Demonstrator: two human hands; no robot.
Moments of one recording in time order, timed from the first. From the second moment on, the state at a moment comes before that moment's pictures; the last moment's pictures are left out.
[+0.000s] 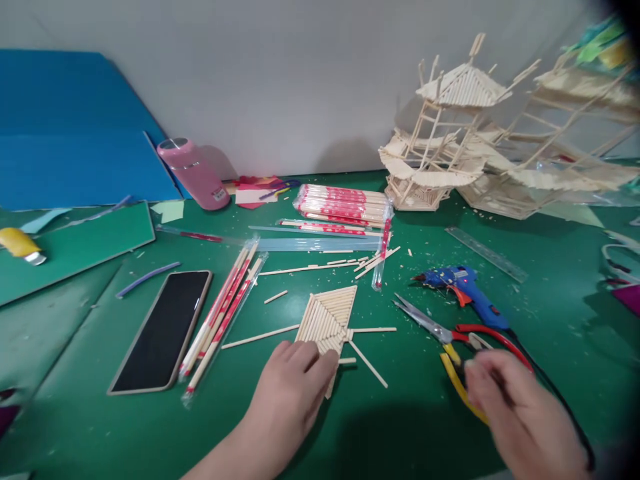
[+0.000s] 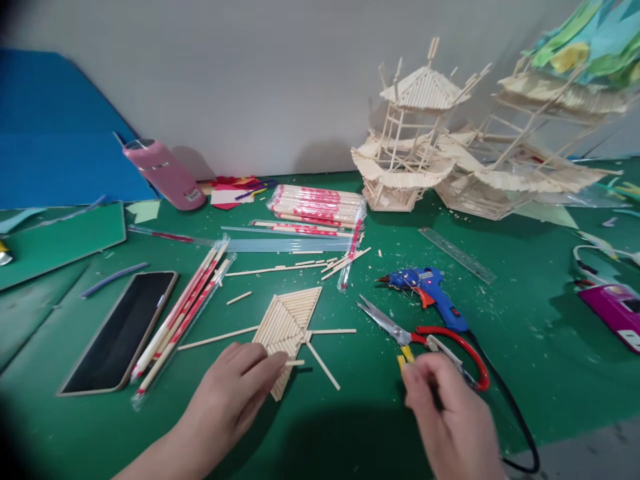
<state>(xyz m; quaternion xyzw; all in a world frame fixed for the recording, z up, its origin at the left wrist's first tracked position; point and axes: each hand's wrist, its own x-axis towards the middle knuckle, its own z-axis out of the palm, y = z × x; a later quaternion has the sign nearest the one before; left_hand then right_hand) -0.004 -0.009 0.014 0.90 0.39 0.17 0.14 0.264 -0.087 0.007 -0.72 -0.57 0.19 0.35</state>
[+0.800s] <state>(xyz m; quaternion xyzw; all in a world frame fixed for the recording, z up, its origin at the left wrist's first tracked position) 0.003 -0.003 0.026 0.79 0.40 0.35 0.31 0.236 -0.030 0.014 -0.68 -0.45 0.29 0.51</state>
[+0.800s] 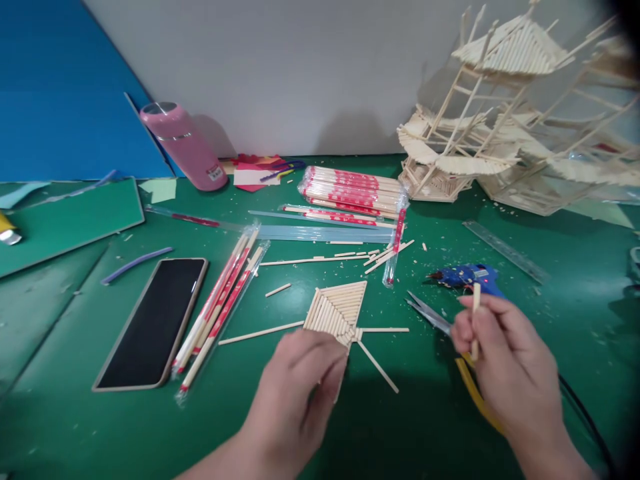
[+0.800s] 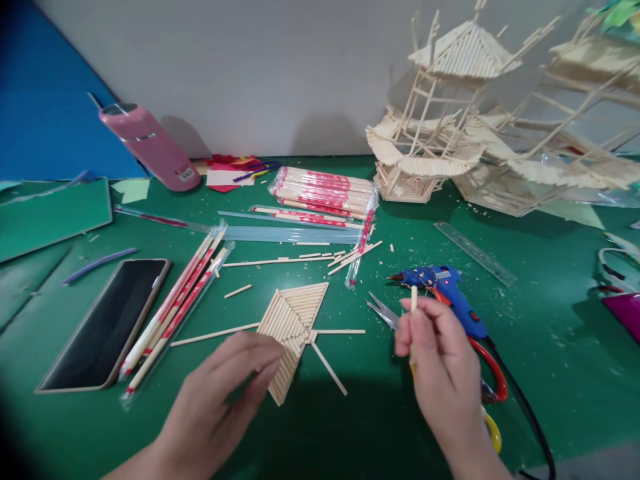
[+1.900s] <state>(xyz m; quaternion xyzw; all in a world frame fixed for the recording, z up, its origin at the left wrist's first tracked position) 0.000 0.034 -0.012 0.89 0.32 0.24 0.22 0.201 -0.018 -0.014 -0.52 -0.79 0.17 0.28</state>
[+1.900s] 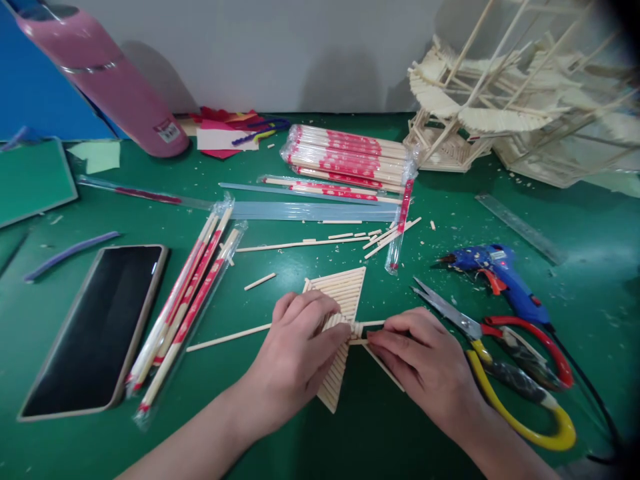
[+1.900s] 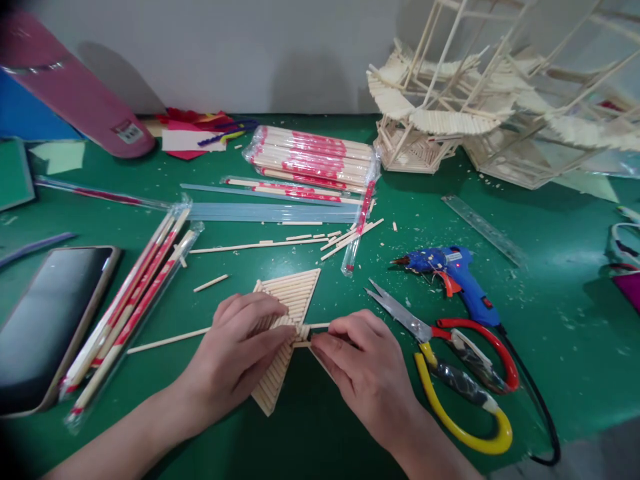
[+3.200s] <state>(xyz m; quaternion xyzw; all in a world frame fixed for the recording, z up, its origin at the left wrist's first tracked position) 0.000 0.032 -0.012 0.88 0.32 0.24 0.25 0.202 -0.015 -0.013 -0.53 -0.78 0.17 0.28</state>
